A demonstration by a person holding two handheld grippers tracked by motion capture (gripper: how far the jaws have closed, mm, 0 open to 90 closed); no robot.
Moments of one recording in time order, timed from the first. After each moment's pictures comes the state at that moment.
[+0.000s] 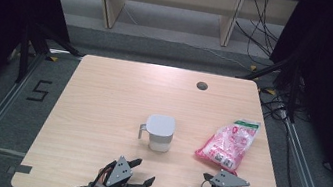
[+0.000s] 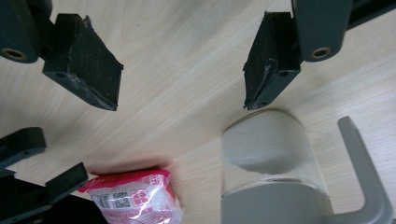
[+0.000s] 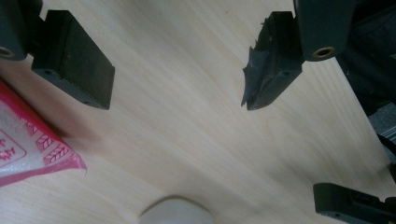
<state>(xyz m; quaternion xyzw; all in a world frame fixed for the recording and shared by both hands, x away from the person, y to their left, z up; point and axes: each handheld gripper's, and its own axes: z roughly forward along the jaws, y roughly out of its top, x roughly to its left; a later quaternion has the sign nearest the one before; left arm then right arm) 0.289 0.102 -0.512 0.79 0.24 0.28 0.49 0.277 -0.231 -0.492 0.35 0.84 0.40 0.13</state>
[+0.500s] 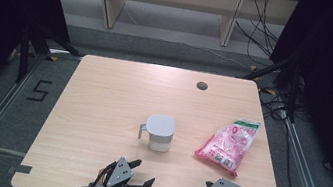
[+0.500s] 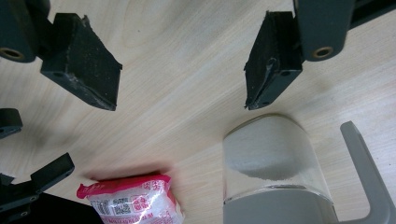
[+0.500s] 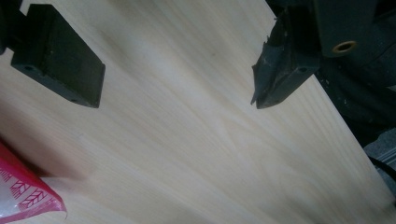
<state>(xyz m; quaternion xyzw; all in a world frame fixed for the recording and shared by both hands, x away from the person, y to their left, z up) 0.287 0.100 -0.512 0.79 0.24 0.27 0.49 0.263 -0.232 -0.500 0.35 0.86 0.36 0.11</state>
